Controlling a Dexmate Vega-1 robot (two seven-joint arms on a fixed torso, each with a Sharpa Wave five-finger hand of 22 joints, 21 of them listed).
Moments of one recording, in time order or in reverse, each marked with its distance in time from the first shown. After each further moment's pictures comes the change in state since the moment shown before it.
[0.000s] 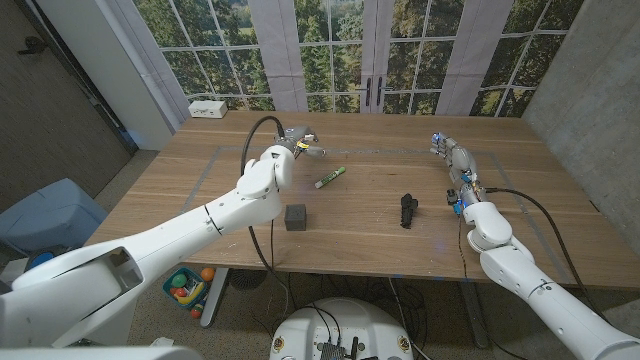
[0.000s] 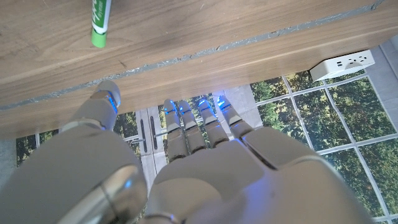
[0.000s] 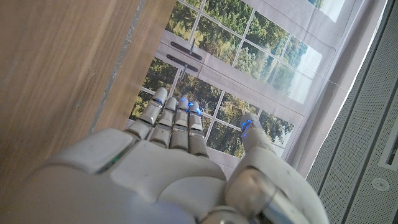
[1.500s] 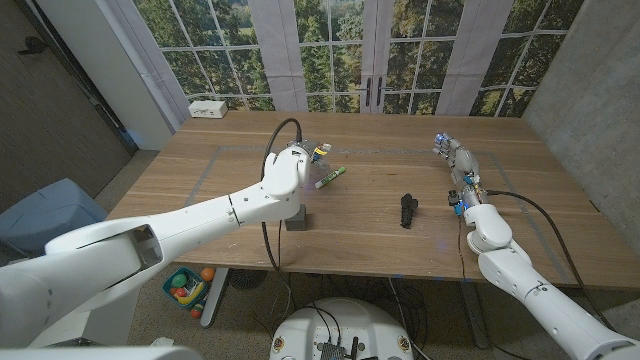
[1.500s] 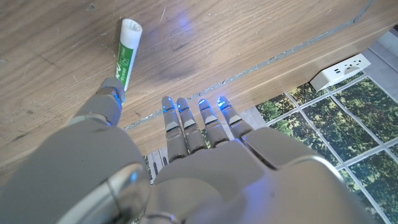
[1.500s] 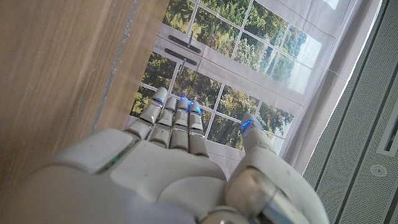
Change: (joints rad) left arm -0.159 -0.059 0.228 0.083 0.188 0.123 -0.298; left_hand 0.064 0.030 -0.028 0.003 0.000 0.037 0.009 0.000 0.006 0.071 -0.008 0.014 0.006 0.018 0.000 -0.002 0.005 0.013 0.005 -0.040 0.000; right arm 0.003 0.025 0.011 0.048 0.023 0.054 0.019; right_hand 0.000 0.000 -0.014 0.006 0.000 0.013 -0.002 0.000 0.005 0.013 -0.002 0.000 -0.005 0.005 0.005 0.000 -0.009 0.018 -0.004 -0.034 0.000
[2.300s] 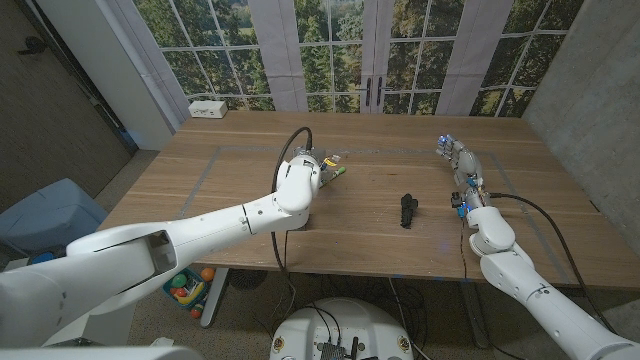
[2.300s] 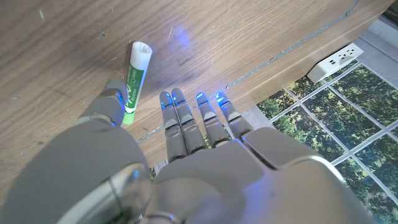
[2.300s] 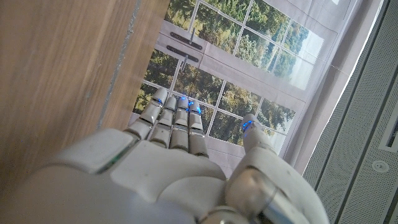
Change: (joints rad) left arm 0.021 -0.070 0.043 0.080 0.182 0.005 -0.098; left_hand -0.001 0.033 -0.034 0.014 0.000 0.088 0.052 0.017 0.003 0.155 -0.015 0.045 0.018 0.111 -0.003 0.033 0.000 0.069 -0.014 -0.022 0.004; right arm -0.006 0.001 0.009 0.016 0.015 0.017 0.013; right_hand 0.000 0.000 -0.014 0.003 0.000 0.005 0.002 0.000 0.000 0.005 0.005 0.000 0.000 0.000 0.000 0.000 -0.005 0.003 0.004 -0.013 0.005
